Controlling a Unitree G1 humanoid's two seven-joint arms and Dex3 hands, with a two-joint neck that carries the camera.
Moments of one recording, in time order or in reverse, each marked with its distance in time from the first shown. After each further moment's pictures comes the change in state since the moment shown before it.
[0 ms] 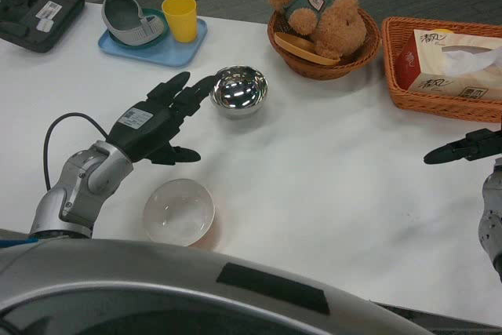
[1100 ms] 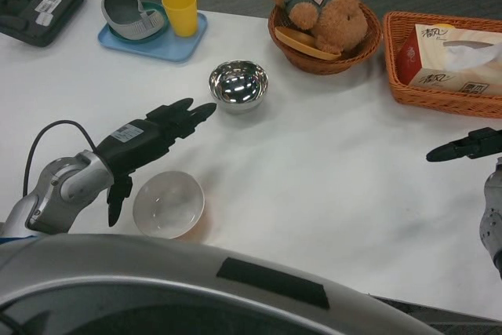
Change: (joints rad) left arm 0.121 0.153 -0.102 -0.011 -0.233 -0.018 -0.149; right arm 0.001 -0.001 -0.001 0.034 0.003 0.000 0.000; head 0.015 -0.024
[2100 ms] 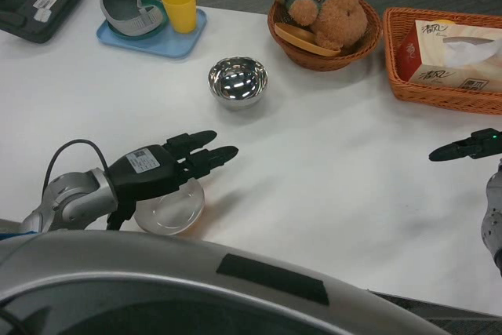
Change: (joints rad) left arm -0.039 -0.278 0.317 0.053 0.202 -0.540 -0.313; right arm -0.001 -0.001 0.003 0.039 0.009 -0.001 0.000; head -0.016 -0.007
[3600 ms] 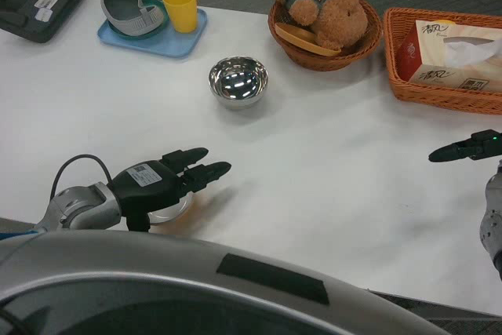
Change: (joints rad) left arm -0.010 -0.107 0.145 -0.011 0.201 -0.043 -0.007; right arm 0.014 0.000 0.000 -0.017 0.017 0.000 0.000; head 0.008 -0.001
